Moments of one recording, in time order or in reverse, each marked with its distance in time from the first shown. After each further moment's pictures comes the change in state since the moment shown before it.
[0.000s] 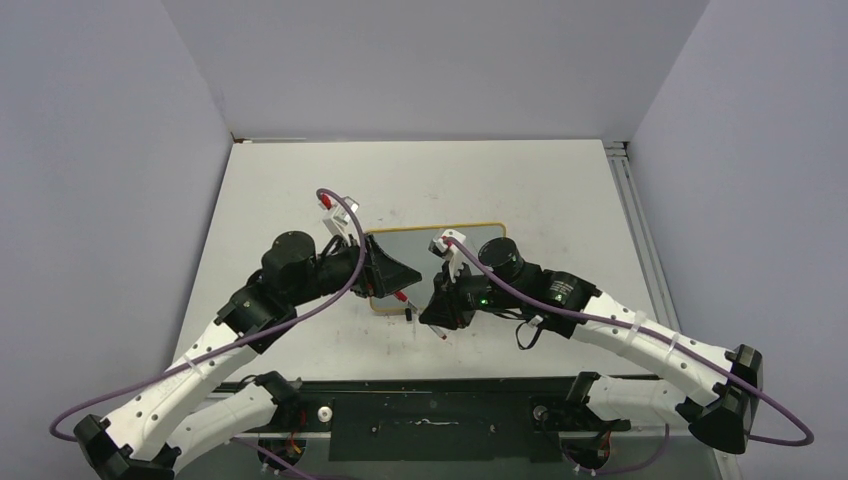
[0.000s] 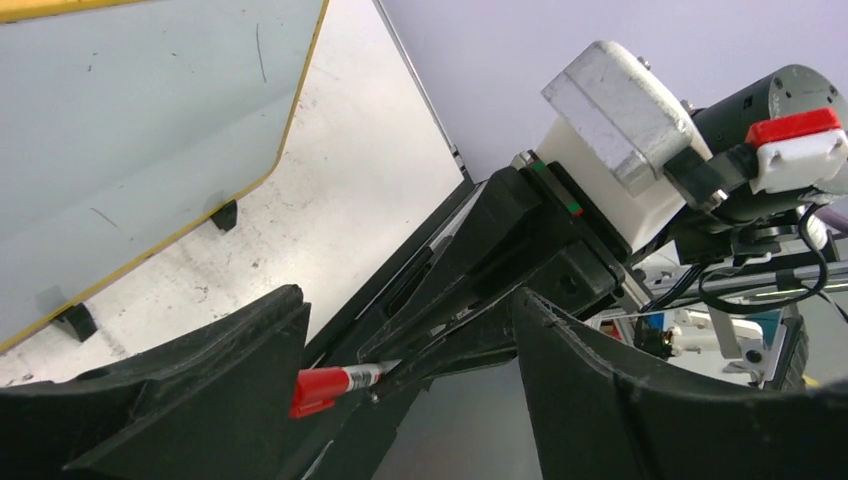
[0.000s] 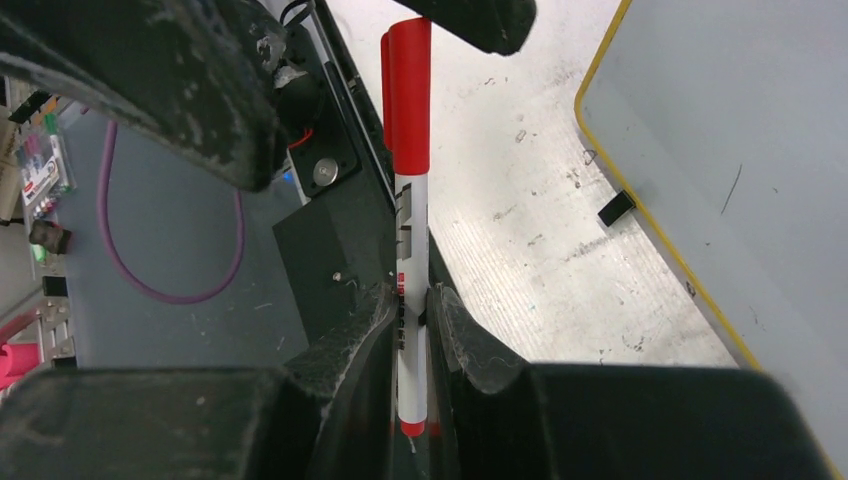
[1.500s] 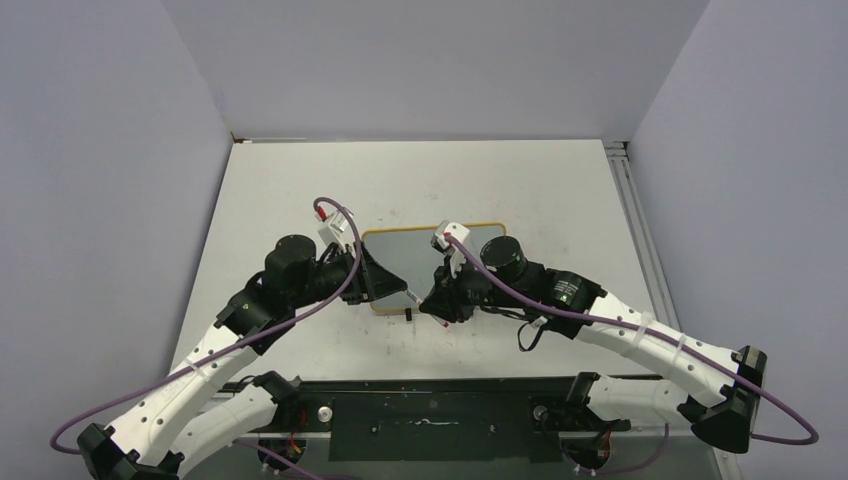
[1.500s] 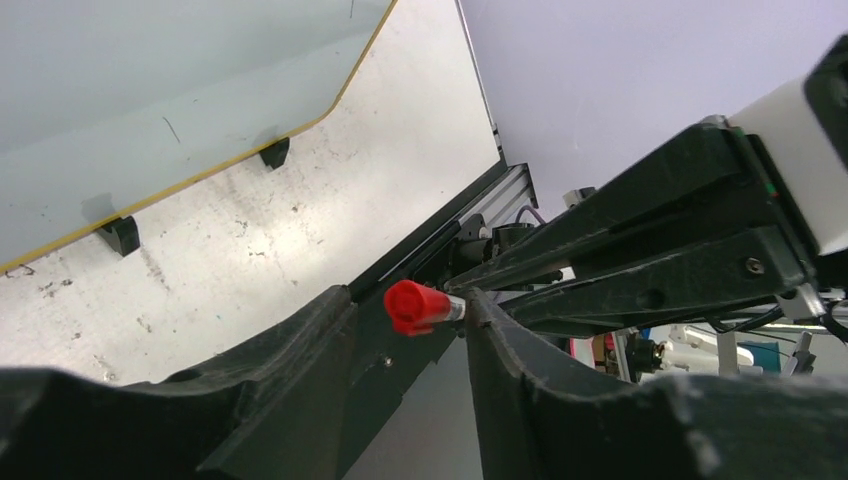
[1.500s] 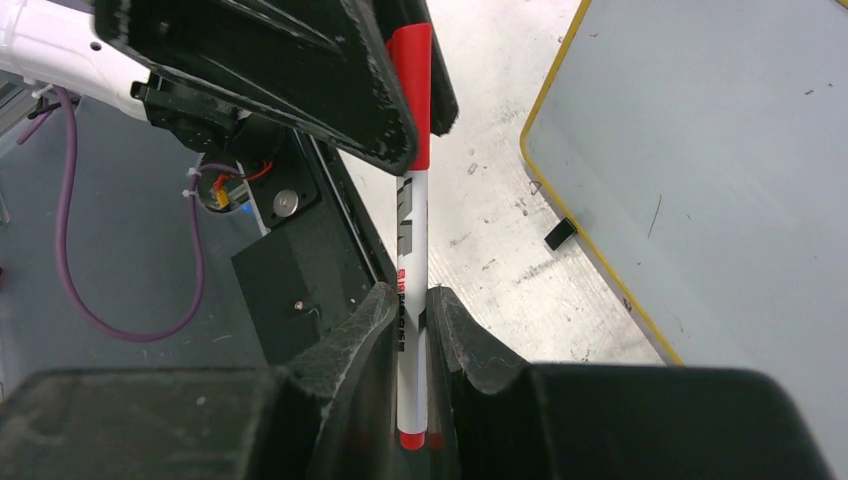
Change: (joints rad) left arm 0.072 -0.037 -0.044 -0.137 0.018 -0.034; right arm 0.030 -0.006 0.047 -0.022 0.133 -0.048
